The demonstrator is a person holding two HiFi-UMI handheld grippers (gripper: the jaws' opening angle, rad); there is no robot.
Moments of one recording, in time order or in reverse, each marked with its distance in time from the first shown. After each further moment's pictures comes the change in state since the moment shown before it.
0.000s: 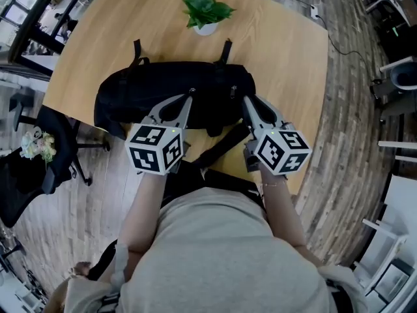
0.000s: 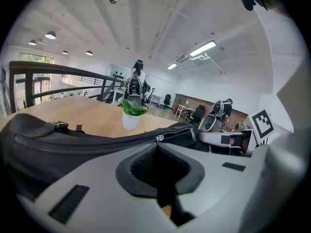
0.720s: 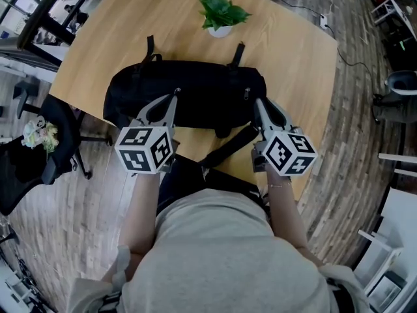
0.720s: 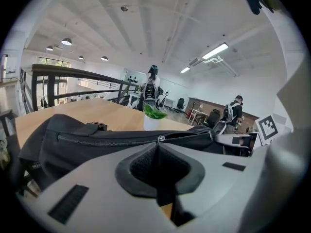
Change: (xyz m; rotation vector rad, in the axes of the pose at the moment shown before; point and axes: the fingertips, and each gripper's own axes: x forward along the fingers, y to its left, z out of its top) left arm -0.042 0.059 0.002 -0.056 -0.056 0.170; right arm 0.004 -0.005 0.000 -0.015 -0.007 -0.027
